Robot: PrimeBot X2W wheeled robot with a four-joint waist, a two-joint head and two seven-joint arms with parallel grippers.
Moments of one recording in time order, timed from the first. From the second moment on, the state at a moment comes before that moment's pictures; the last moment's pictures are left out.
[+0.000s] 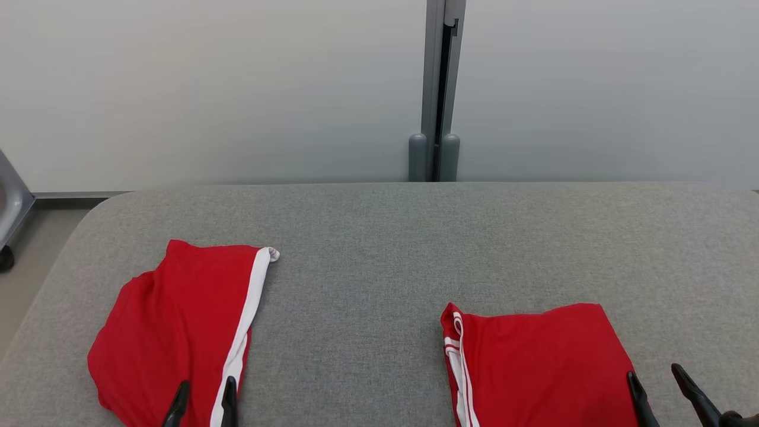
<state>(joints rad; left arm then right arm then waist) 0.26 0.05 -0.05 0.09 -0.26 -0.04 -0.26 0.21 -0.21 0.03 0.17 0.24 0.13 -0.26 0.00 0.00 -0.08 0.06</state>
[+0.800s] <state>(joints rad) 0.23 0.05 -0.08 0.10 -0.27 -0.05 -0.26 -0.08 -0.39 0.25 0.42 0.47 0.13 0.13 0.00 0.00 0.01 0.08</state>
